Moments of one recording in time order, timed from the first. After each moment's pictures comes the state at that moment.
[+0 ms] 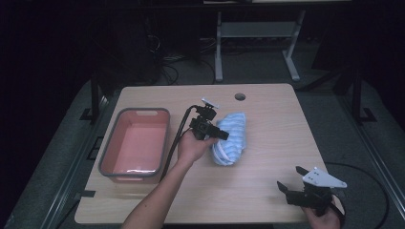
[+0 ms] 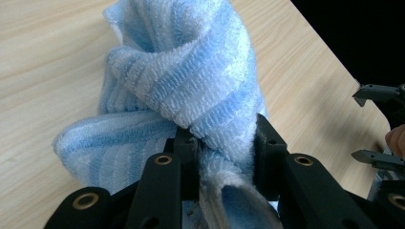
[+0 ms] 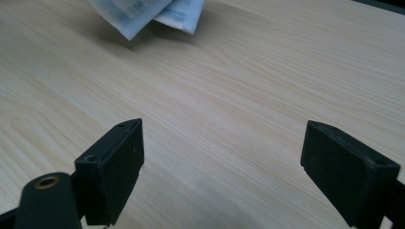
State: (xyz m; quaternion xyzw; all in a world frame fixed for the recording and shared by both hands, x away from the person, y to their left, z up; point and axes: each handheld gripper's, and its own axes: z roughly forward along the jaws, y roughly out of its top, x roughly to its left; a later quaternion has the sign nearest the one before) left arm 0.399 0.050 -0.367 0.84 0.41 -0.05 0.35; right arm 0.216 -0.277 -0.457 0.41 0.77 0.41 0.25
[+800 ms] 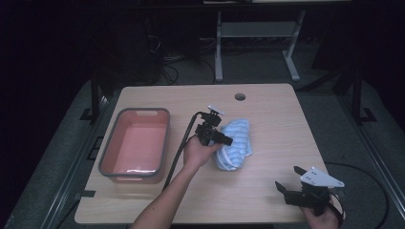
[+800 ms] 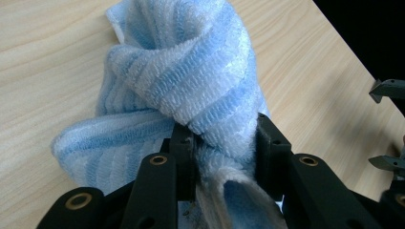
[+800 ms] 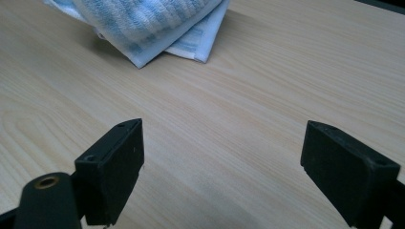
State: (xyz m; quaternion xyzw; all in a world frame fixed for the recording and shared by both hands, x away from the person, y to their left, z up) left arm 0.395 0.035 -0.391 0.84 0.42 -0.06 0.35; right arm 0.217 -0.272 -0.458 0.41 0.78 0.41 0.25
